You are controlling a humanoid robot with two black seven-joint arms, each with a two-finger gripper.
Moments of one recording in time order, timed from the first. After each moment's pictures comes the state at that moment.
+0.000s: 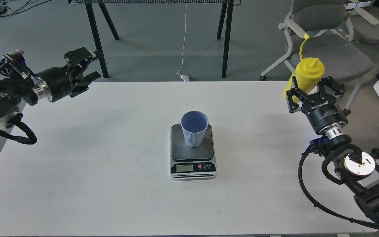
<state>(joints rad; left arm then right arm) -0.93 0.57 -0.34 -0.63 0.68 -0.49 -0.49 0.51 -0.48 0.90 1.10 0.40 0.49 0.22</state>
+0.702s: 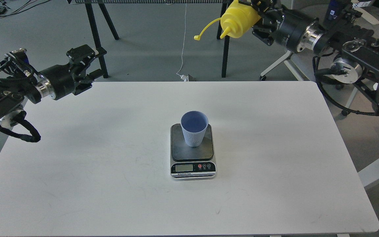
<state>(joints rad) -0.94 0.55 -0.36 -0.63 0.67 -0.49 -0.49 1.25 -0.41 0.23 0.87 -0.60 0.28 0.26</state>
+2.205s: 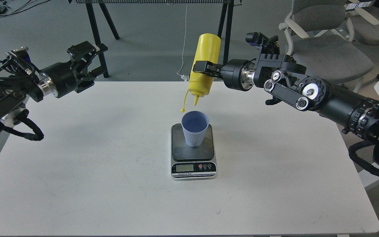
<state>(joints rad) -0.93 0.54 -0.38 -0.63 0.67 -0.49 -0.49 1.27 -0.11 -0.02 0.60 -0.87 0.27 0.26</state>
